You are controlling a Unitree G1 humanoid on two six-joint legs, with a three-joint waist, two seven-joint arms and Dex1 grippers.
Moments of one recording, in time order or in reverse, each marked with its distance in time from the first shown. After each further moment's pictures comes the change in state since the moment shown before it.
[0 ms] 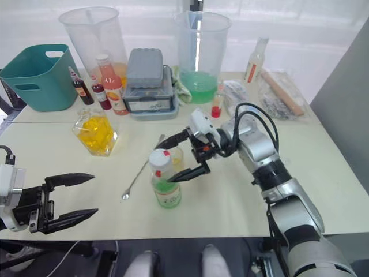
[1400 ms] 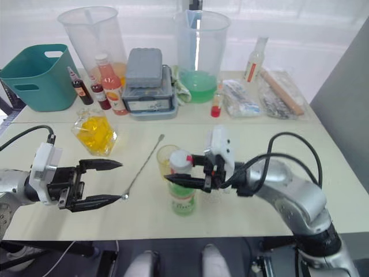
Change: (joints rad) left arm -0.441 0.050 -0.377 0.203 0.031 0.010 -0.065; right arm 0.567 -0.144 -0.354 -0.984 0.268 0.636 -0.974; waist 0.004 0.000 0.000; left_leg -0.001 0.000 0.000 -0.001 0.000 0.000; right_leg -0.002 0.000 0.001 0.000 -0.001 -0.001
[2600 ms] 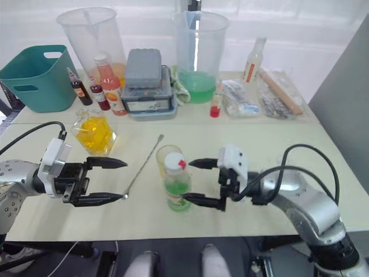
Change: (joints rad) left arm -0.041 0.000 -0.040 0.047 0.041 0.004 -0.049; right arm 0.020 -0.130 0.008 0.219 -0.161 -0.253 0.426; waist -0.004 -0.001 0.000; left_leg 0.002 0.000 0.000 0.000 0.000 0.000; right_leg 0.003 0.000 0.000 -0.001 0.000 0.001
